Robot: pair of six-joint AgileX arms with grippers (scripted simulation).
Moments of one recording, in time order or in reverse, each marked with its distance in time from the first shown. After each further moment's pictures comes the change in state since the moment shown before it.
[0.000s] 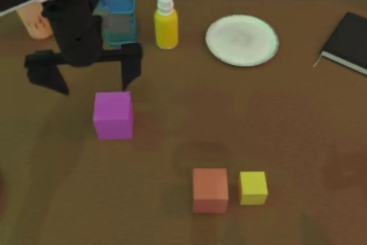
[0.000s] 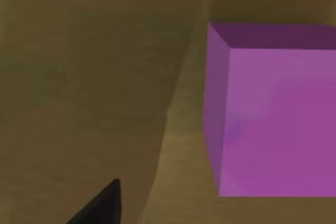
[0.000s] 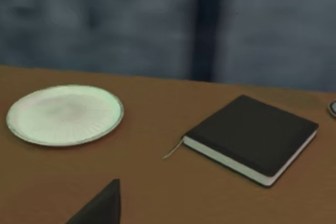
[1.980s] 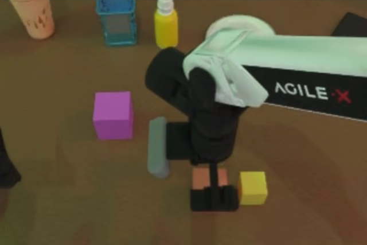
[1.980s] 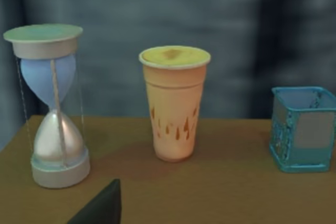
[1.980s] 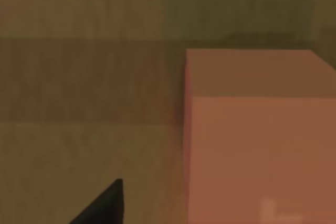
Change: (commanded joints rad) left arm 0.347 -2.070 -1.670 1.110 -0.004 0.359; right arm 0.793 1.950 1.460 -0.971 0.005 -0.671
